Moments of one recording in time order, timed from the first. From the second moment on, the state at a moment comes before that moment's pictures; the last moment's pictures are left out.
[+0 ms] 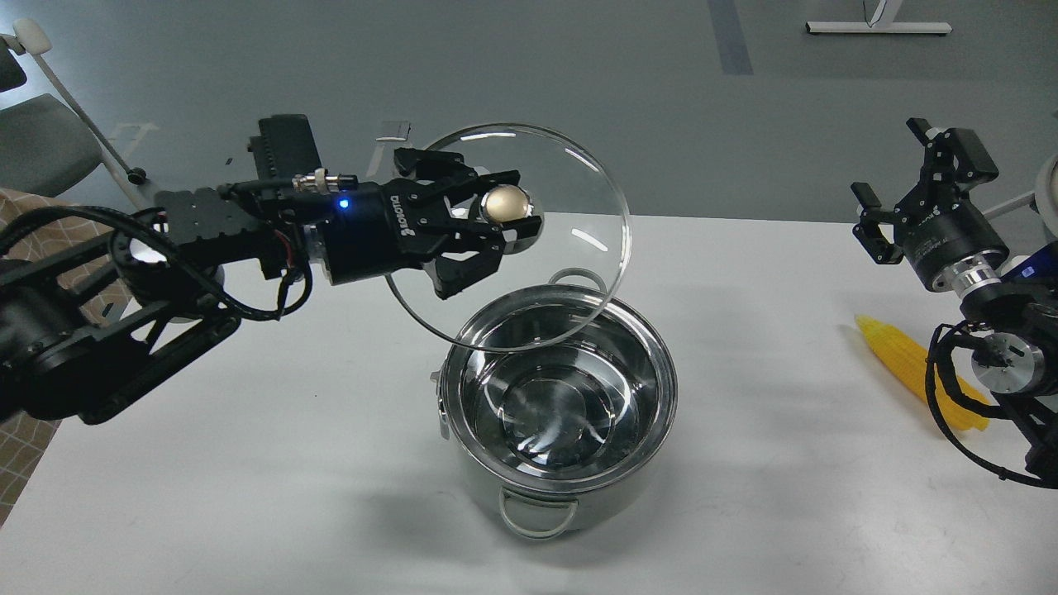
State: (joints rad) left arm -0.72 0.75 -0.76 -1.54 2.18 -0.06 -0.49; right arm 0.74 -0.47 0.56 0.63 -0.16 0.35 0.49
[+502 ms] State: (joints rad) left arm -0.44 0.96 -0.74 -1.26 1.98 0.22 -0.49; right arm 0.74 -0.46 0.56 0.63 -0.16 0.35 0.49
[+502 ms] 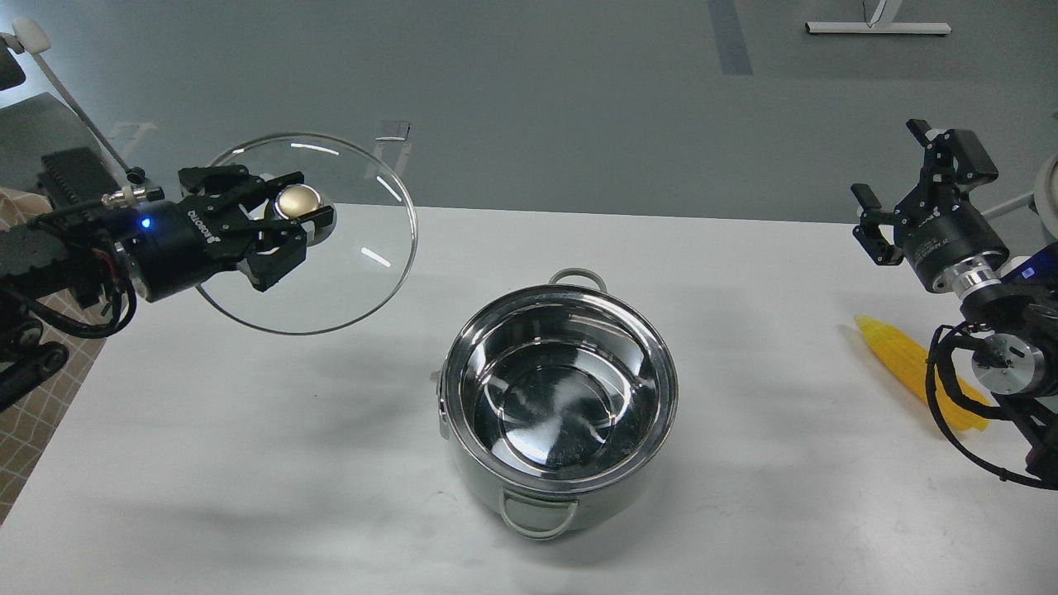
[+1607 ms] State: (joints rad) left arm -0.31 0.58 -0.73 -0.71 1.76 0.49 -0.49; right arm 0.72 -0.46 0.56 0.63 -0.16 0.34 0.49
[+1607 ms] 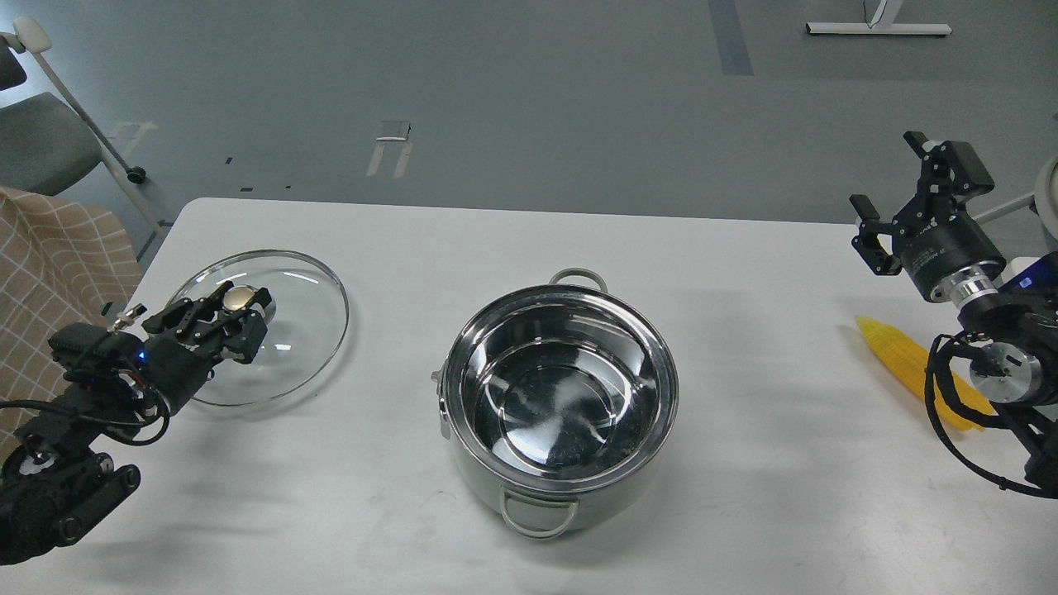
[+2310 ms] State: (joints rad) left arm -0.30 0.55 -0.73 -0.68 1.73 0.49 -0.49; right arm 0.72 -0.47 0.56 0.64 -0.16 0.34 0.49
